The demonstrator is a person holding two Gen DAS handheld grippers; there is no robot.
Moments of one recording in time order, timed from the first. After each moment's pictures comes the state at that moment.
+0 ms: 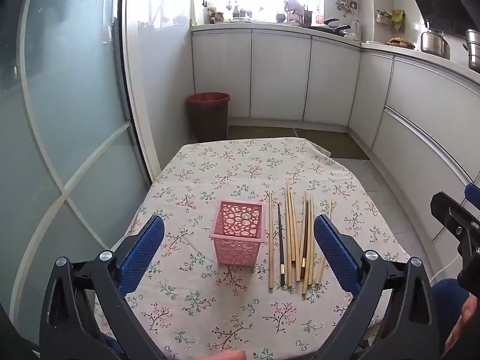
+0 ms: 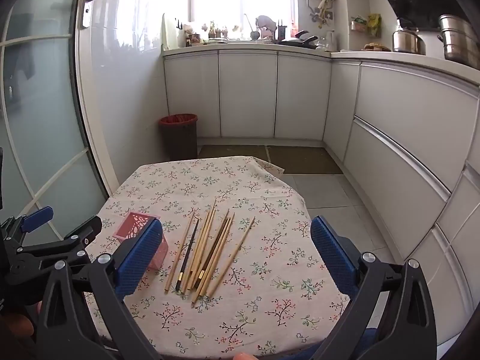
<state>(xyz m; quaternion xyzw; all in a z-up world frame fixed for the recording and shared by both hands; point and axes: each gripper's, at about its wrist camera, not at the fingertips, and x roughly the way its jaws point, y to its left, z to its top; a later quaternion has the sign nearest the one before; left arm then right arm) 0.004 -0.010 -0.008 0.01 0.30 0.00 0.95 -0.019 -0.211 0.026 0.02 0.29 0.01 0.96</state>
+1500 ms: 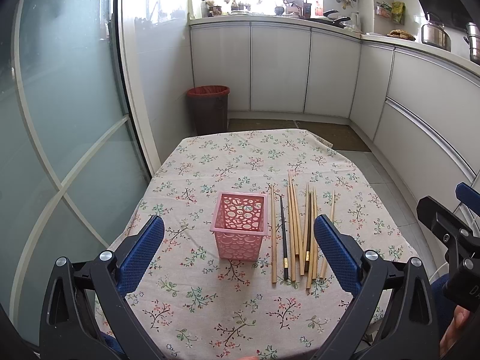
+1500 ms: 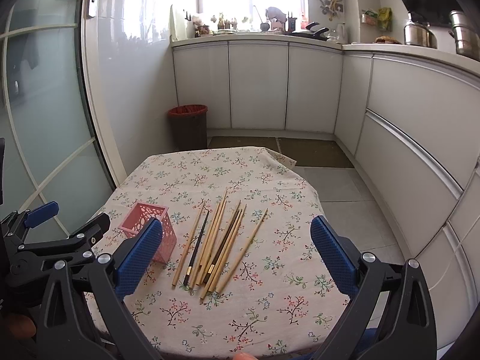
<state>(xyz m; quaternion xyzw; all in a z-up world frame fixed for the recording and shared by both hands) 0.009 -0.011 -0.019 0.01 0.32 0.00 0.95 -0.008 -0.195 0.000 0.02 0.31 0.03 0.95</state>
